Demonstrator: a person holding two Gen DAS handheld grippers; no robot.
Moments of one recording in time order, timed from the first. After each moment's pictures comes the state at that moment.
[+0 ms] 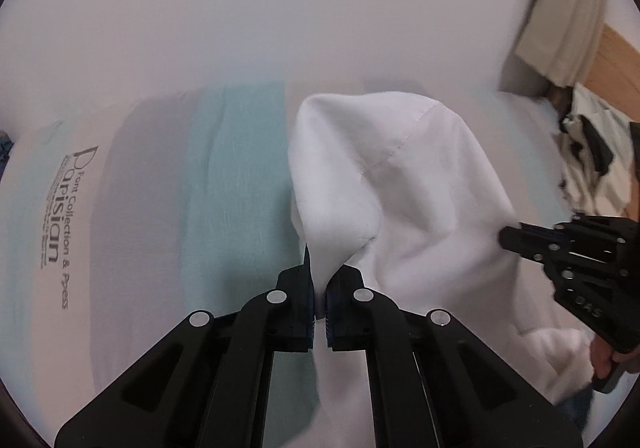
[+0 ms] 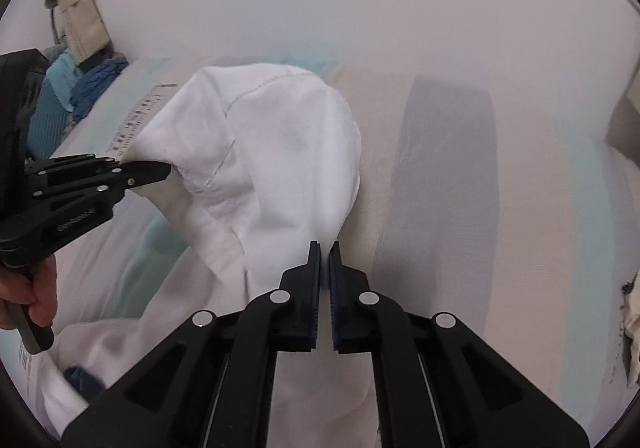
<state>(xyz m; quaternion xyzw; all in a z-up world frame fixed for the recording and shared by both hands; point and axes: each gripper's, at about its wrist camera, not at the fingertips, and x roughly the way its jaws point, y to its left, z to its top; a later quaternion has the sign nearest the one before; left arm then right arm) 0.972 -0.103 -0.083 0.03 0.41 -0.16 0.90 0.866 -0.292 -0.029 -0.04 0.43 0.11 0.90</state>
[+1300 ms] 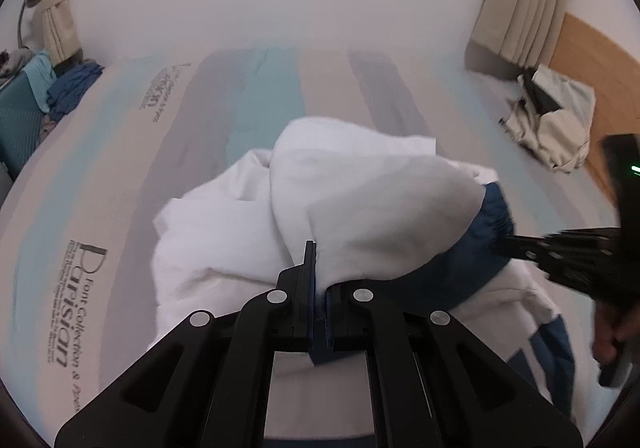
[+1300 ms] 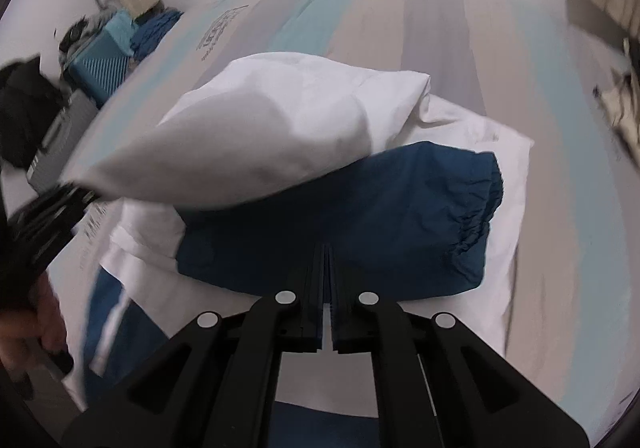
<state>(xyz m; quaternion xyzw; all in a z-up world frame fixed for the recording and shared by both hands) 0.556 -0.070 -0.053 0.01 0.40 -0.10 0.91 0.539 -0.287 -0.034 0.03 0.51 0.13 0.85</state>
